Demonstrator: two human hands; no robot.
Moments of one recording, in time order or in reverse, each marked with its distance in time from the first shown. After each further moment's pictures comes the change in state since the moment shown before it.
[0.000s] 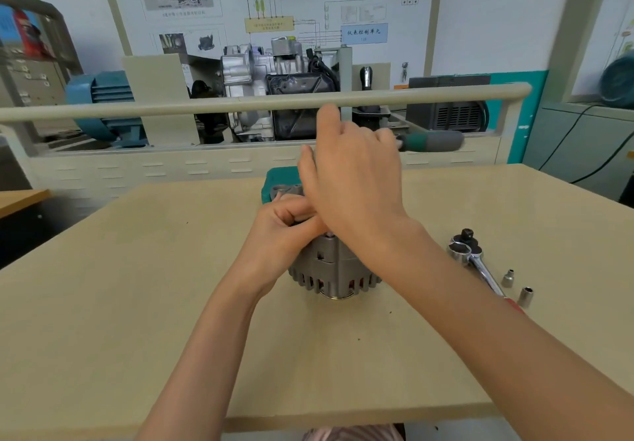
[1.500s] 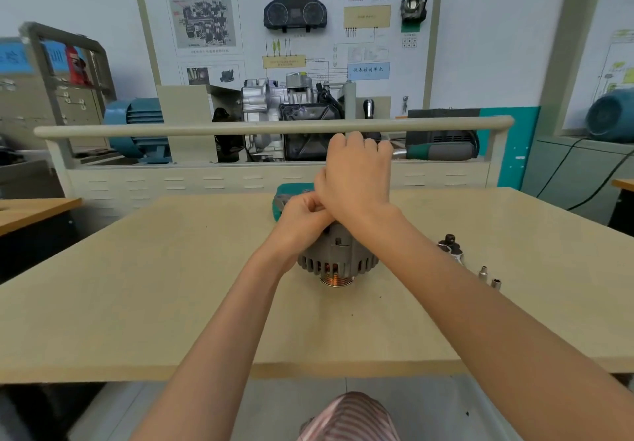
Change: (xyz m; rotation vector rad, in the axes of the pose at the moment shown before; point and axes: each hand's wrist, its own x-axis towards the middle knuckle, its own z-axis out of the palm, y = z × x) left_hand -0.008 0.023 0.019 0.063 0.066 -0.140; right_hand -0.006 -0.001 -0.012 -0.187 -0.067 0.047
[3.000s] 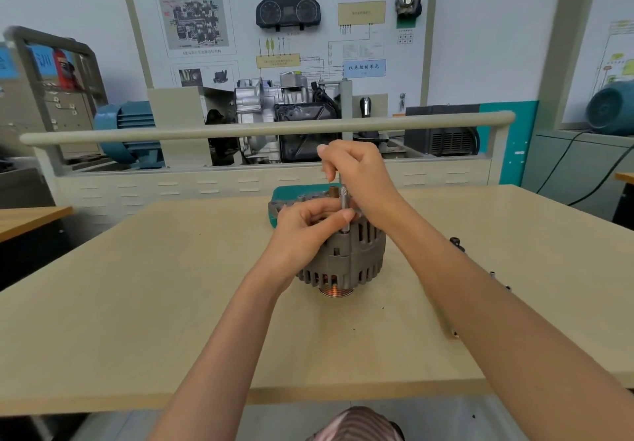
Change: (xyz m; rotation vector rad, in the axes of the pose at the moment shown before) left_hand 0.002 -0.004 0.002 -0.038 -0.072 0.074; right_hand 0.008 0.023 0.010 1.342 -0.118 0.068
